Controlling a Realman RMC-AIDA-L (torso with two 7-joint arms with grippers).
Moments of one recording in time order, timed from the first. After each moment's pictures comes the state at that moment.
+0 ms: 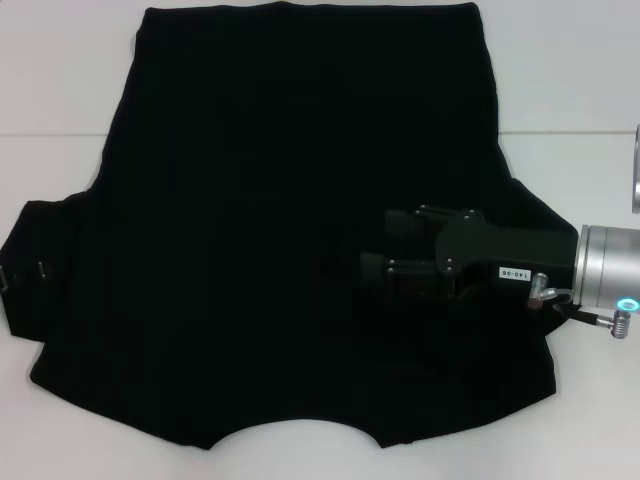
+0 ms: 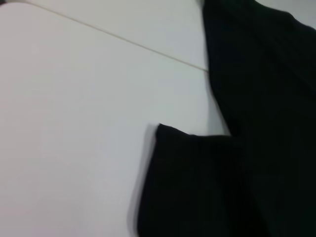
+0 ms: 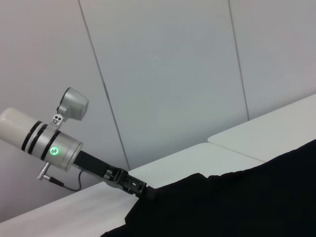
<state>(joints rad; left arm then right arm) -0.49 -2.06 0.42 0.84 2.47 1.08 -2.22 0.66 2.09 -0.83 -0.50 -1.81 -1.41 1.33</state>
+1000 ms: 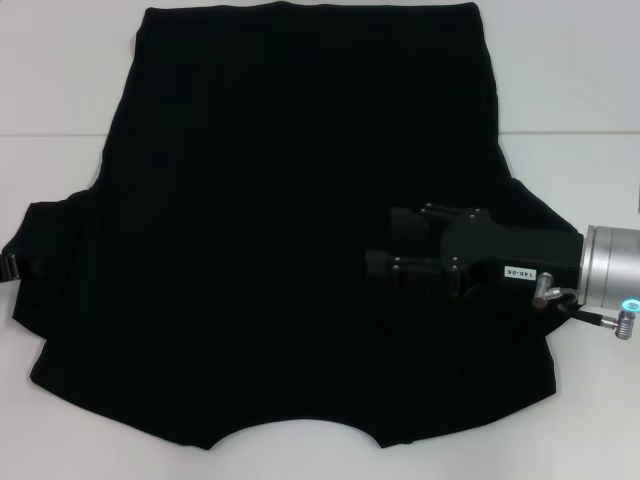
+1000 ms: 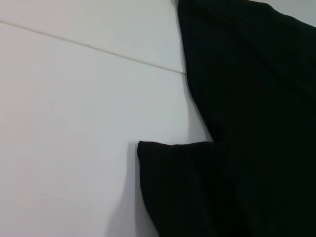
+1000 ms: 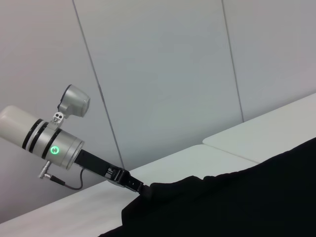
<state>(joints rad) -0.51 -2.06 0.46 0.84 2.47 1.06 -2.20 0.65 2.09 -0.81 -0.50 -1.81 -1.41 1.33</state>
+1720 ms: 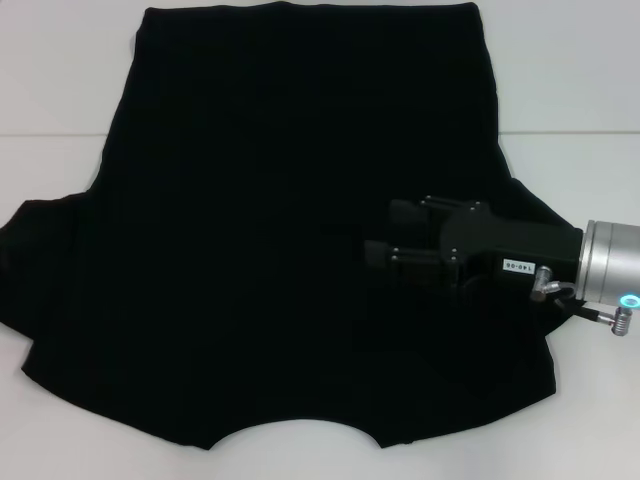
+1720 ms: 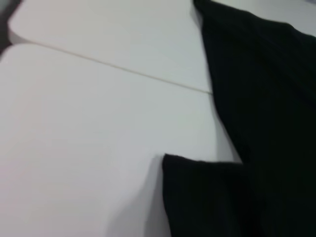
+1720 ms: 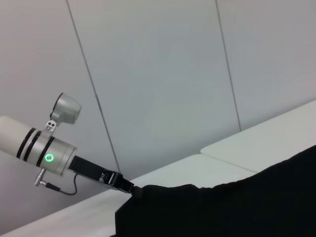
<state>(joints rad) -0.50 -2.05 0.41 0.86 2.47 1.04 -2.17 0.65 2.09 -0.80 -0.49 -1.79 -1.41 1.32</state>
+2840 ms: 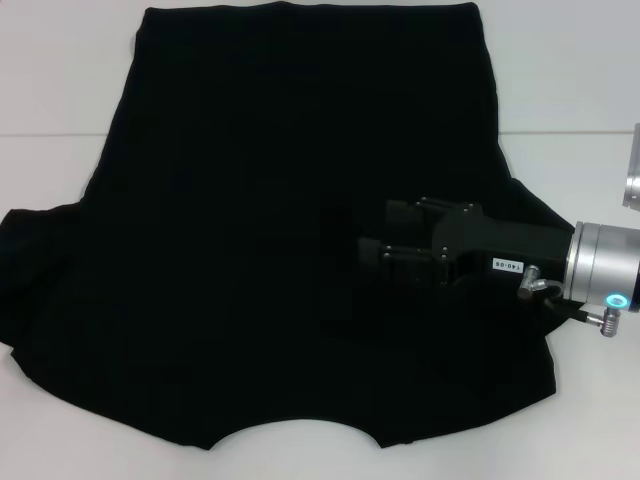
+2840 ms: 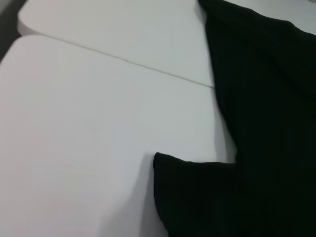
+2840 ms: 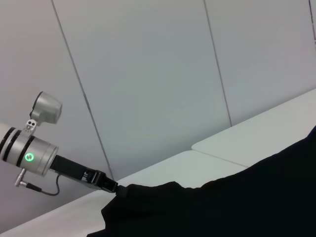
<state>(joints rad) -0.49 -2.05 0.37 0.88 2.49 1.11 -2.18 0.67 2.09 -0.80 -0.45 -1.78 -1.36 1.32</state>
